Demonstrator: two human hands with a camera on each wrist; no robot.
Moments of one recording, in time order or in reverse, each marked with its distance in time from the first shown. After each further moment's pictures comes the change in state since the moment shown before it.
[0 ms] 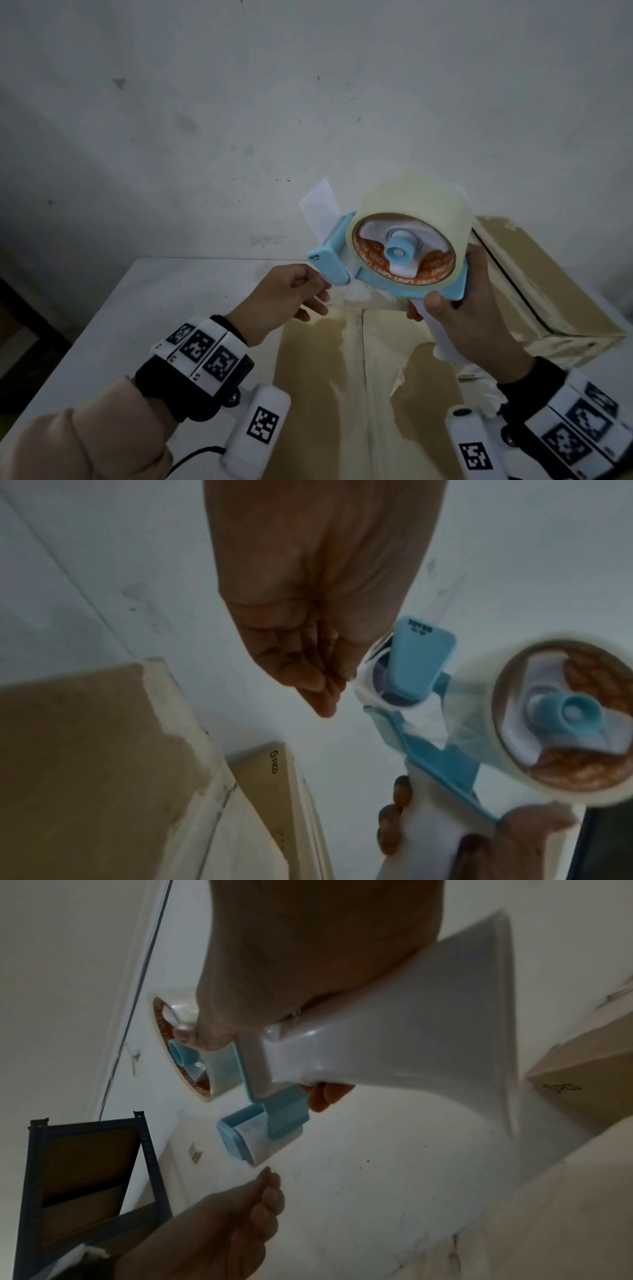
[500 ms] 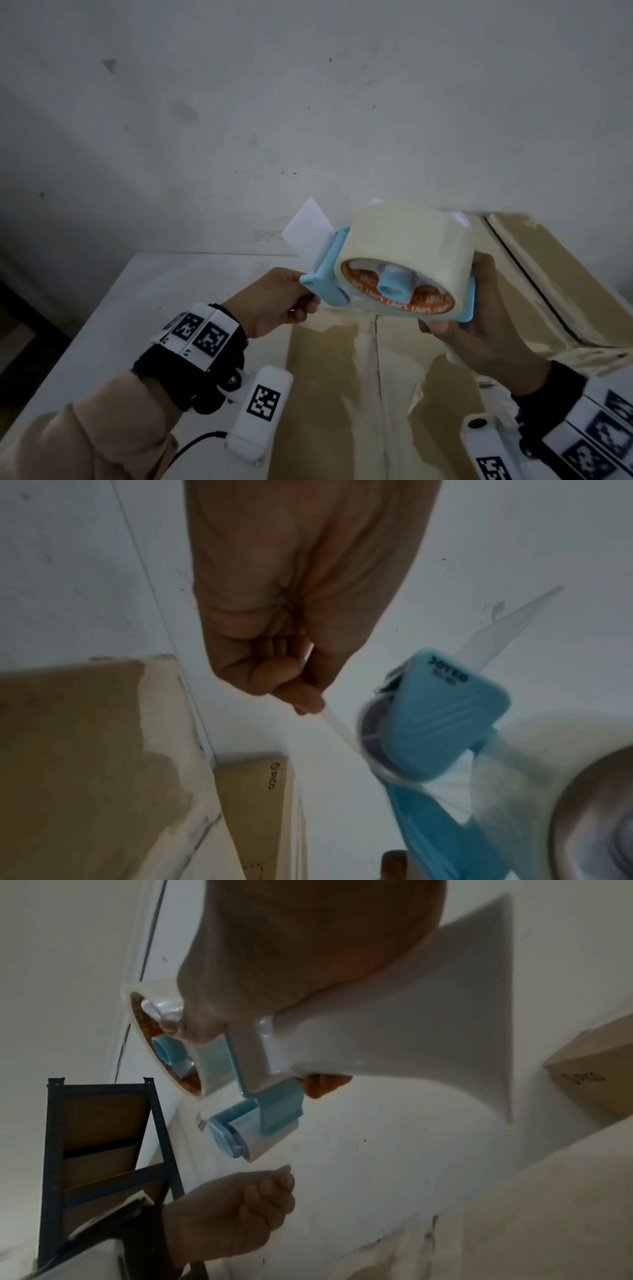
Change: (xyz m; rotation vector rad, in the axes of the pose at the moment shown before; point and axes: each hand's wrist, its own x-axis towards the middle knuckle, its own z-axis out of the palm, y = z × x) left_hand 0.023 -0.006 -0.020 -0.136 -0.054 -0.248; right_hand 0.006 0.023 -0.003 -0.063 -0.156 -0.028
